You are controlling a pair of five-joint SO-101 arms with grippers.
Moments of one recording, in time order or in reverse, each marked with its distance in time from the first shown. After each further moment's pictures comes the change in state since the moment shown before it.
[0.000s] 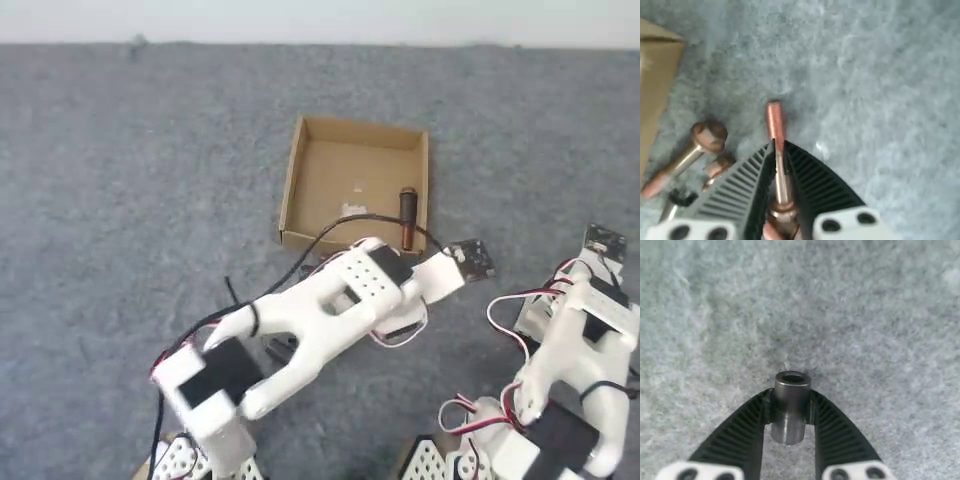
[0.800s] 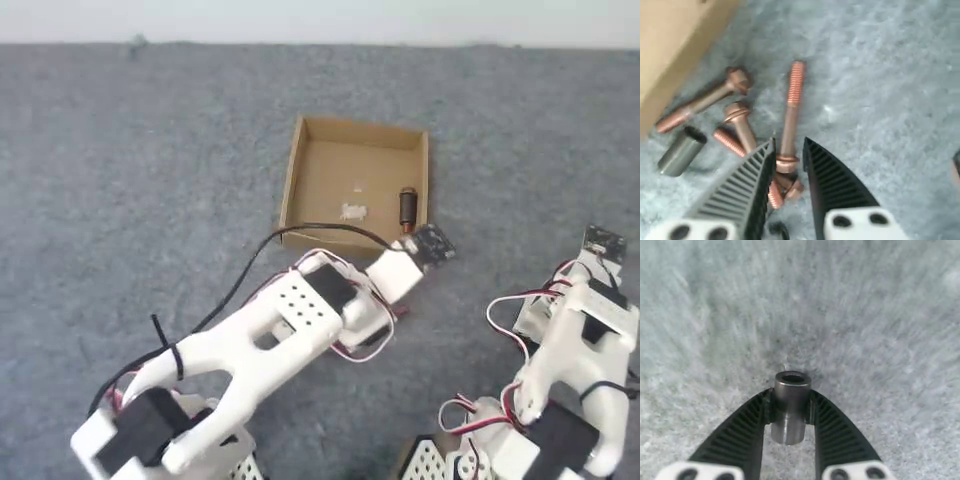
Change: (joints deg) left arm -3.2 -25.5 20.9 -4.9 9.4; right arm 0.0 0.0 0.8 -1.2 0.0
